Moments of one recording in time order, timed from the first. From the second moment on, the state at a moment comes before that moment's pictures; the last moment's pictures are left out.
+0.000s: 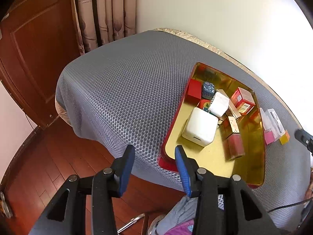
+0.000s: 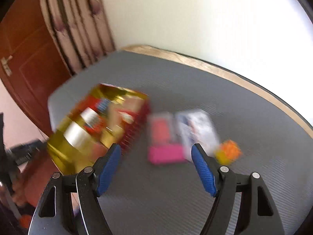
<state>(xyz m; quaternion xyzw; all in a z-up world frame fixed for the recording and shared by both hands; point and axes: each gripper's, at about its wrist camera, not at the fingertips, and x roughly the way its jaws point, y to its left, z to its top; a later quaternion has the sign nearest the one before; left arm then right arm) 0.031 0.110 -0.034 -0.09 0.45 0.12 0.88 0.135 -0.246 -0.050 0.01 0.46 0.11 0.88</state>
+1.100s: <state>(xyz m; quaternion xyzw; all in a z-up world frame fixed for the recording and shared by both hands) 0.030 0.105 -0.037 -0.08 0.45 0.13 0.88 0.257 -0.242 -0.122 -0.18 0.60 0.12 0.77</state>
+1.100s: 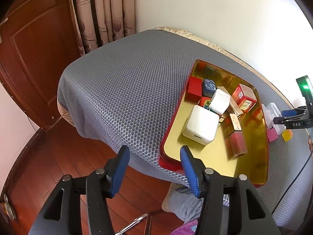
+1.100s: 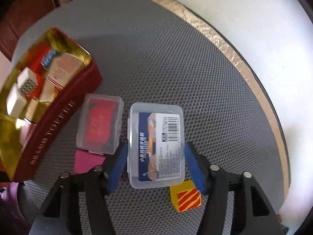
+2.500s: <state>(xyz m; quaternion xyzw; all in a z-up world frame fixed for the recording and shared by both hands) 0.133 -0.221 -0.031 0.22 0.42 -0.25 0.84 0.000 -0.459 -0.133 0.09 0.45 -0.10 0.88</state>
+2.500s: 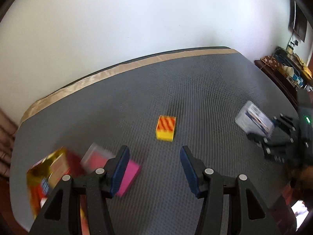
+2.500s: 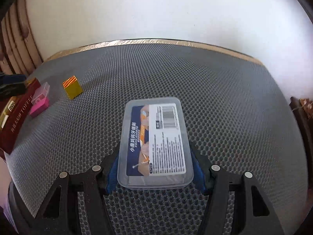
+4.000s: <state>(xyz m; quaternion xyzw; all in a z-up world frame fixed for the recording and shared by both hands) 0.128 -0.236 -0.055 0.24 0.43 -0.20 0.85 0.001 -0.471 -0.132 0.09 0.45 -0.09 0.89</state>
